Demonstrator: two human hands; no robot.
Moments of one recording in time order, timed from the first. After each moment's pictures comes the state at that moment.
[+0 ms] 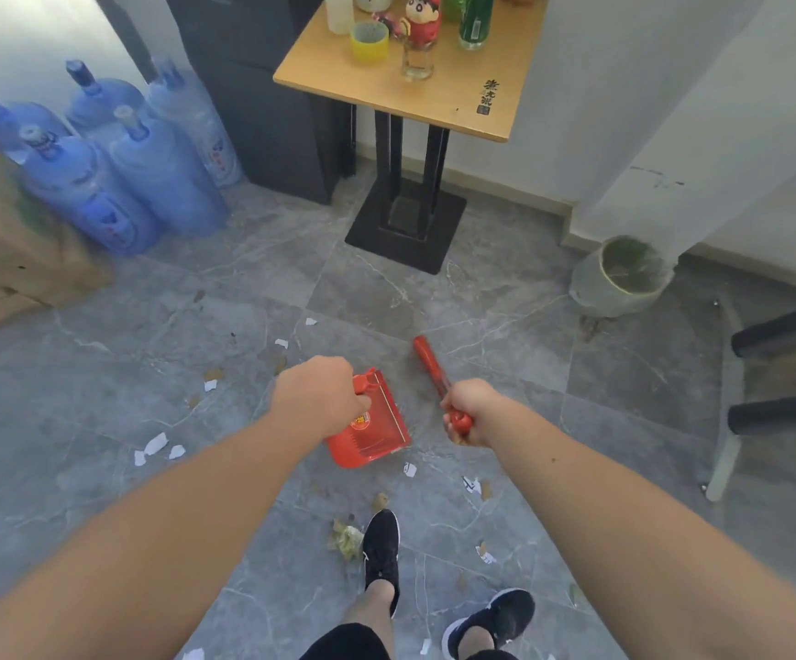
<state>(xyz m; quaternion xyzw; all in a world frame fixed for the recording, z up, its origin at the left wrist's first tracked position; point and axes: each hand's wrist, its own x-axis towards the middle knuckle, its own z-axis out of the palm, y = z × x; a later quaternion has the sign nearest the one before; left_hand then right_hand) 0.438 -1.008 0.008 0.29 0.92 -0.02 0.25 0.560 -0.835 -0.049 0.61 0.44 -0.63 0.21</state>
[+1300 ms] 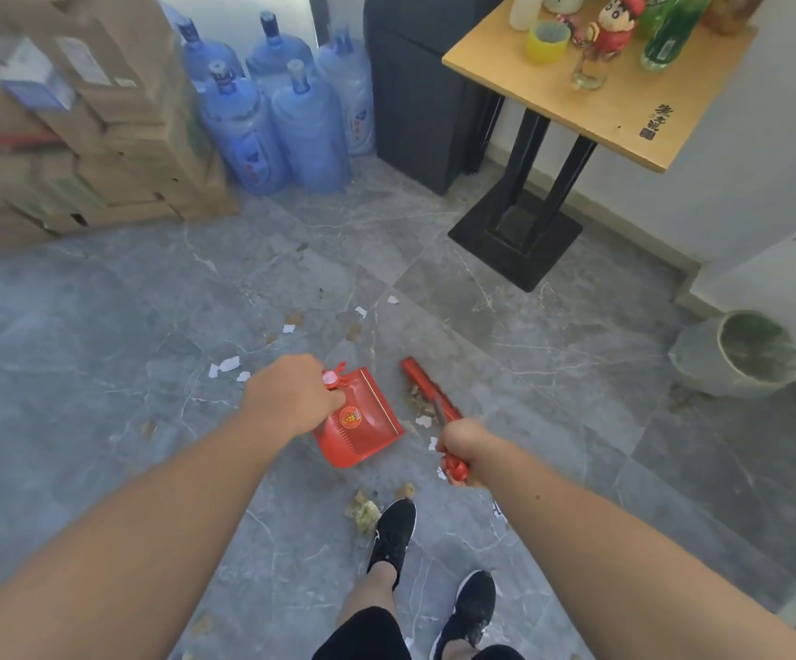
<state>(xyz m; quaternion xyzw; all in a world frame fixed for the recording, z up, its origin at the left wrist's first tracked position) 0.450 -1.151 0.004 0.06 0.96 0.03 0.26 0.556 -0.934 -0.088 0.49 0.56 -0.54 0.39</state>
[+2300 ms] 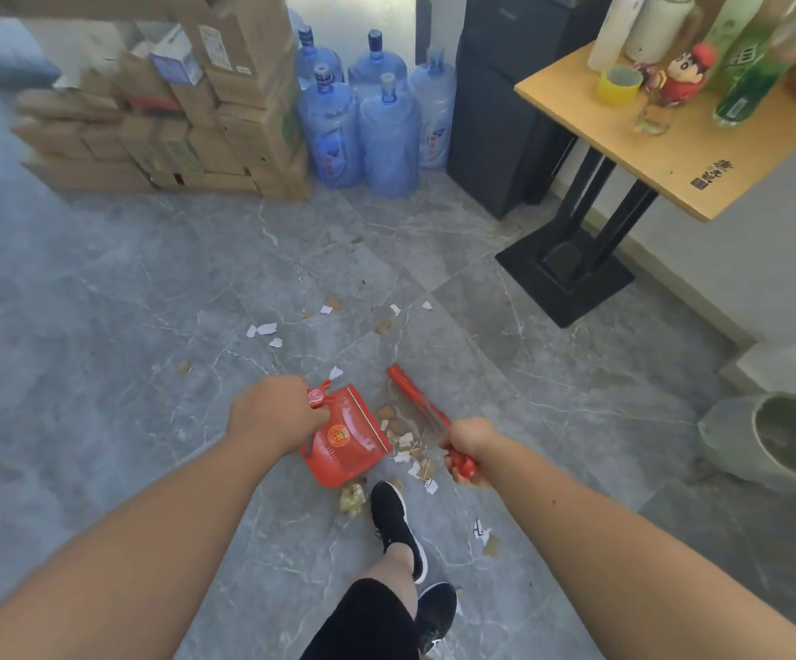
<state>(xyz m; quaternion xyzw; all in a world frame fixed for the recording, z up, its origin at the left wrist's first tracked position) 0.572 -1.152 0.004 -0.08 0.97 0.02 0.22 0.599 -0.884 -0.057 0.39 0.62 -0.52 0.44</state>
